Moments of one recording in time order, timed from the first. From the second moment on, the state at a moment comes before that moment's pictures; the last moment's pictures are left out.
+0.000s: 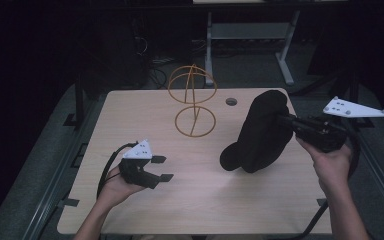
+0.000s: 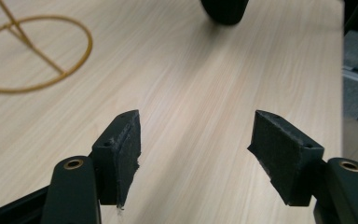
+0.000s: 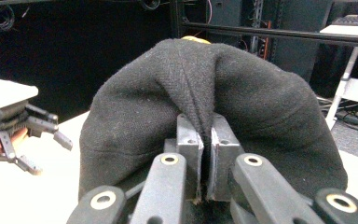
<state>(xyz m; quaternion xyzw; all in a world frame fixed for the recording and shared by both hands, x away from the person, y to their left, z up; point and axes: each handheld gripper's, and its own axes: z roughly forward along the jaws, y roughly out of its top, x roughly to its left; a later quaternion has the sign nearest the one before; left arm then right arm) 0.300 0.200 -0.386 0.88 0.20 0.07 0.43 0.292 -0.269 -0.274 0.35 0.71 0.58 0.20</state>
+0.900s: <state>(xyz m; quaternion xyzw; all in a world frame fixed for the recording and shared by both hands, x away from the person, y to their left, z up) 0.306 0.231 -0.419 0.87 0.26 0.10 0.40 0.324 -0.261 -0.231 0.34 0.72 0.56 0.22</state>
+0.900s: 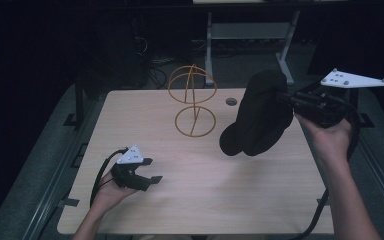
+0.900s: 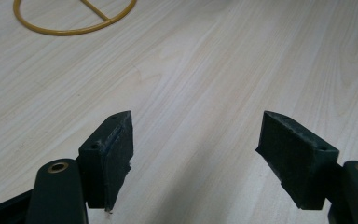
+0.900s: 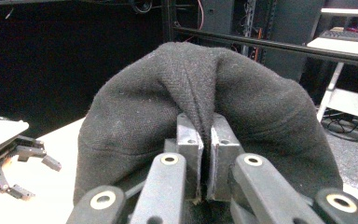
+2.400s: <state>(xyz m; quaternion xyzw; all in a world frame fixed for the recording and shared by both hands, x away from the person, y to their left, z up) 0.315 0.240 -0.425 0.87 0.27 0.11 0.41 0.460 -0.130 -0.174 0.33 0.75 0.54 0.20</state>
